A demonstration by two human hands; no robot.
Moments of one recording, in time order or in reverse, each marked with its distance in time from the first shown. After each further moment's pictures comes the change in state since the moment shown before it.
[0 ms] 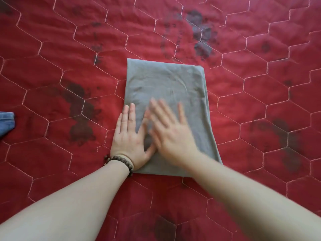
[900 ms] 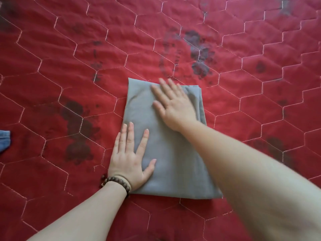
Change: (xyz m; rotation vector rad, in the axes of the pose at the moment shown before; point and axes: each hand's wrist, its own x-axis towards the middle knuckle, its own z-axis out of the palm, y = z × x) left_hand 0.001 -0.001 0.002 -0.007 -0.001 0.003; right_hand 0.111 0.070 0.009 -0.048 -0.205 0.087
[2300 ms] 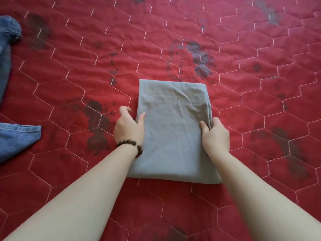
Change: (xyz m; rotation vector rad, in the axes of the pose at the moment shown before) left_hand 0.053 -0.009 -0.055 -0.548 0.162 -0.731; right_hand -0.130 -0.014 -0.020 0.665 0.221 0.921
